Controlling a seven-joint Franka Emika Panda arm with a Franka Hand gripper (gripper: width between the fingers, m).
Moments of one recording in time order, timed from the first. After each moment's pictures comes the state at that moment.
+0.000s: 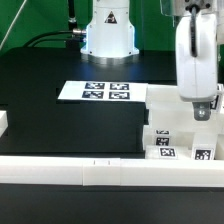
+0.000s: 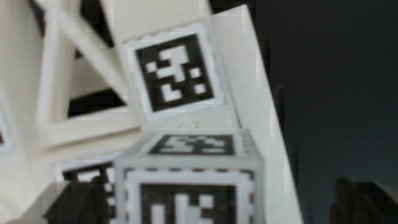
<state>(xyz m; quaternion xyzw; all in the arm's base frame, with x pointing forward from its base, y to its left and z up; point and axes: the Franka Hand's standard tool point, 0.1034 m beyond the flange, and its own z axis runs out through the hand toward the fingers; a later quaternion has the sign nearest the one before) 0.653 0.092 0.106 -0.63 0.77 0.06 0.07</state>
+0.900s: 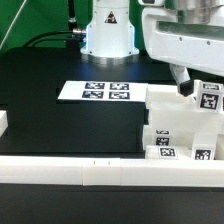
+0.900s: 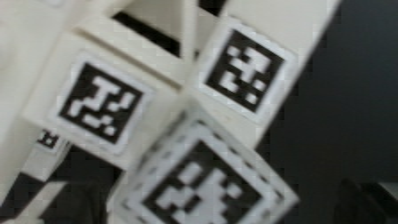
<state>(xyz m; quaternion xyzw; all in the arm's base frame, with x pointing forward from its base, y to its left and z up) 0.655 0.095 0.113 -0.89 0.44 0.05 0.07</state>
